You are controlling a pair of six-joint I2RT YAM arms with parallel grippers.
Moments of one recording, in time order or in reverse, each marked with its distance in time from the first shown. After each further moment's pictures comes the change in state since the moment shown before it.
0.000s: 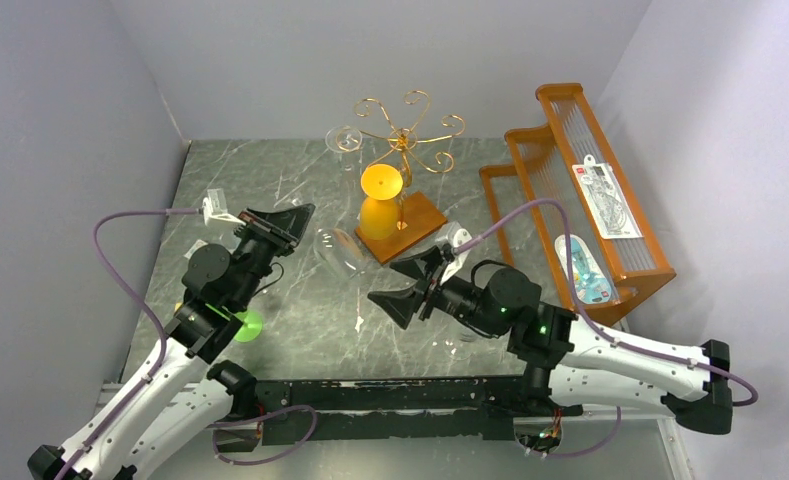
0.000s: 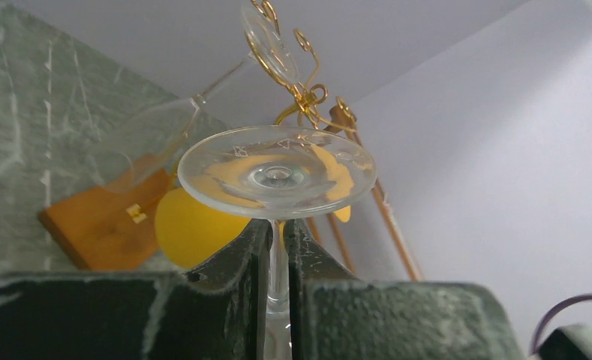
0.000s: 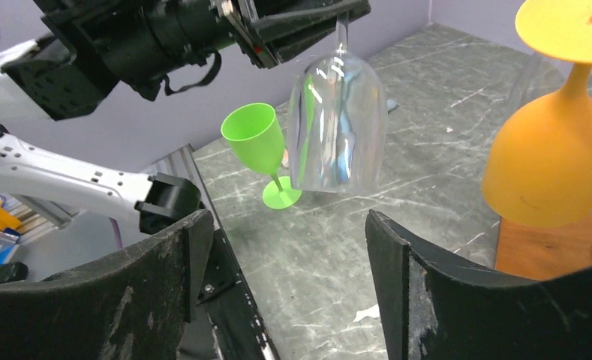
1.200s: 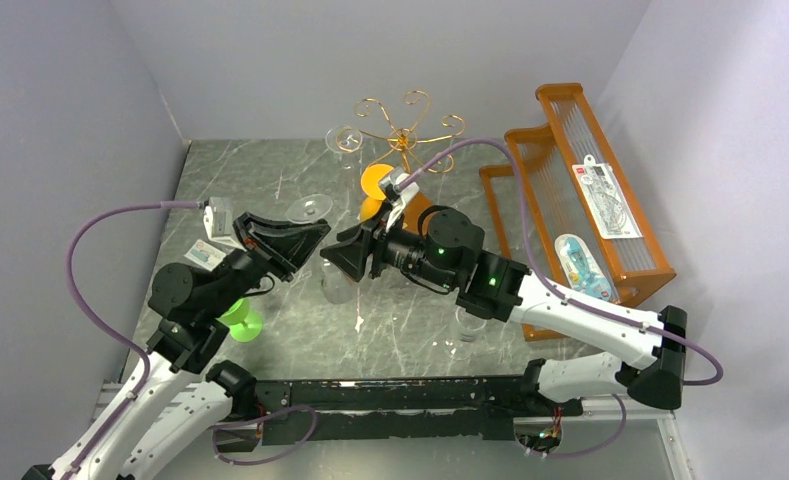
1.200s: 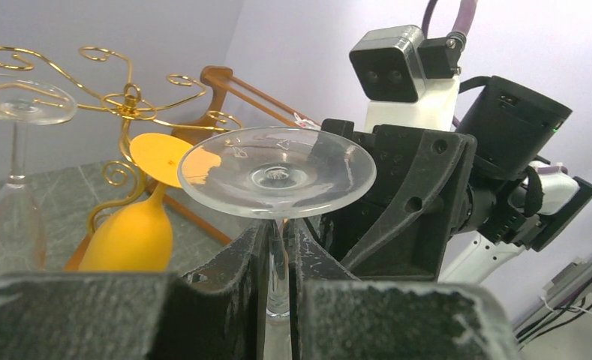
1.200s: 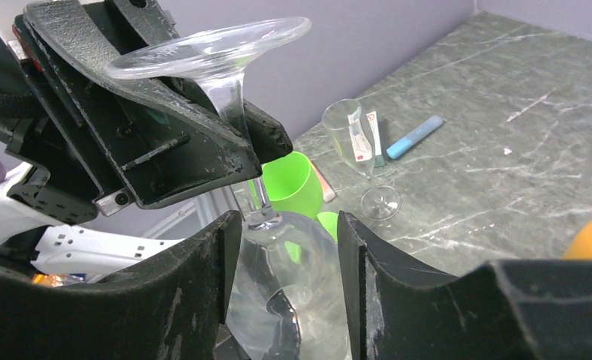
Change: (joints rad) left arm 0.000 -0.080 0.044 0.134 0.500 0.464; right arm -0.092 0.400 0.449 -0.121 -0.116 0.173
